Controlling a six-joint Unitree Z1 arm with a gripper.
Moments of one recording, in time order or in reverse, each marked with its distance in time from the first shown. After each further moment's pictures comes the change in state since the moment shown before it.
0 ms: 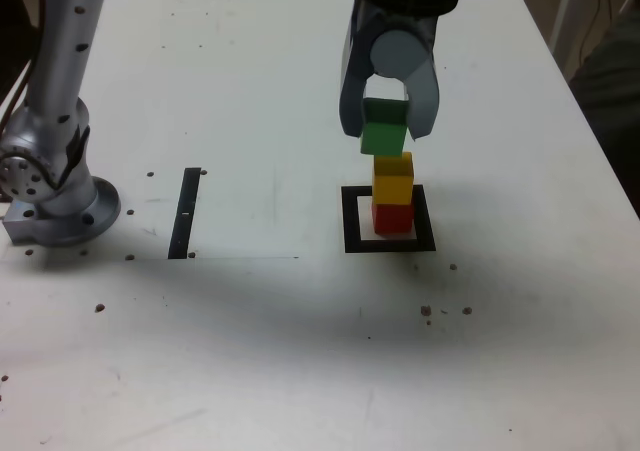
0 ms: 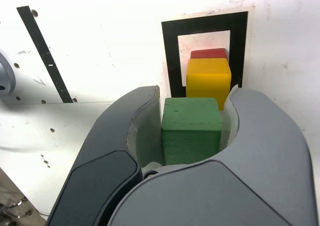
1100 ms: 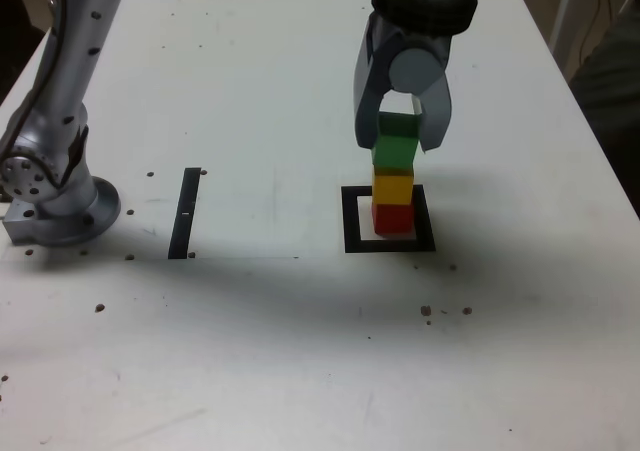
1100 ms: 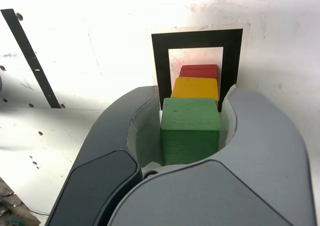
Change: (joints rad) arm 0.042 0.070 -0.014 -0.030 -0.017 0.014
